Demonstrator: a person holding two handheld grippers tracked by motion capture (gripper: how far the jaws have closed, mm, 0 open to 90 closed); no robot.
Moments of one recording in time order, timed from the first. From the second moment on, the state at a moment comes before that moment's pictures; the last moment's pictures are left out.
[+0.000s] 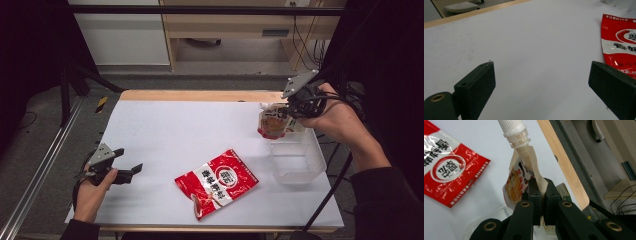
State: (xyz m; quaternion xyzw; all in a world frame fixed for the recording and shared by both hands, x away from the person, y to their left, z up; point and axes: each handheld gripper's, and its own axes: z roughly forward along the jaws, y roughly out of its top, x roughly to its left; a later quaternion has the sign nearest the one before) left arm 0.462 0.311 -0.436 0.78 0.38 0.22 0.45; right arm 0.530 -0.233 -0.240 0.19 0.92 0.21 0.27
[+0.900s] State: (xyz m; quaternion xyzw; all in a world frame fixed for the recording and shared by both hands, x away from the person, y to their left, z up) left arm 0.464 0.310 -0.438 0.78 0.38 0.22 0.44; right arm 0.556 -0.277 -0.288 0.21 0.92 0.22 0.26
